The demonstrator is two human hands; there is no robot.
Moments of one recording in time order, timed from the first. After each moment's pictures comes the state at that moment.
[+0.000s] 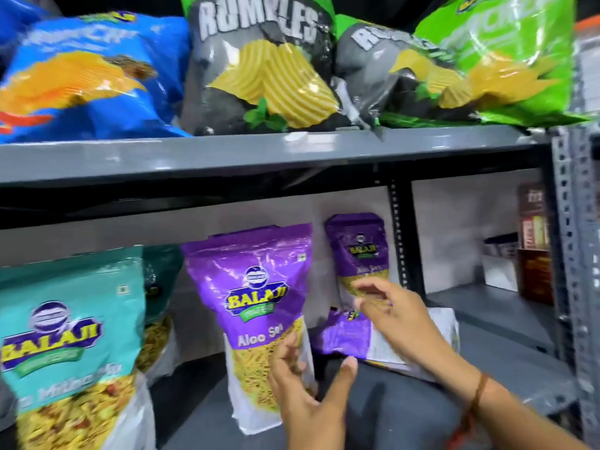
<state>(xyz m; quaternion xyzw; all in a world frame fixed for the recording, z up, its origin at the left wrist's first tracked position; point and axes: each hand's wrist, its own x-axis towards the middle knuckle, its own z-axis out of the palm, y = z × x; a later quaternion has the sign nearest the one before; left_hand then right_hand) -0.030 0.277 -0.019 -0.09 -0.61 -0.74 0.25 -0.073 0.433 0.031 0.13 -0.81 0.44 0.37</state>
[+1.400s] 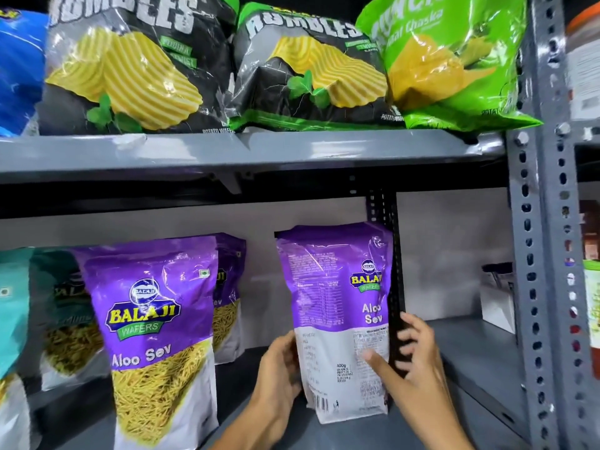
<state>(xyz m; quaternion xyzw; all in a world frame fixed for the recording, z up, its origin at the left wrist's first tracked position) -0.131 0.412 -0.012 -0.09 -0.57 -0.82 0.00 -0.103 0.599 -0.035 0.08 -0.74 0.56 0.37</state>
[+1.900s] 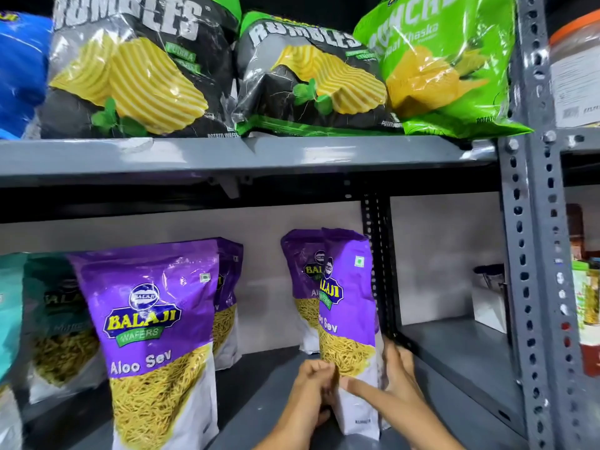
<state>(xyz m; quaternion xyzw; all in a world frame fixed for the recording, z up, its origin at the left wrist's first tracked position) -0.121 0.440 -0.029 -0.04 -0.66 -0.75 -0.05 -0.105 0.585 -0.042 0.11 -0.79 0.56 0.25</state>
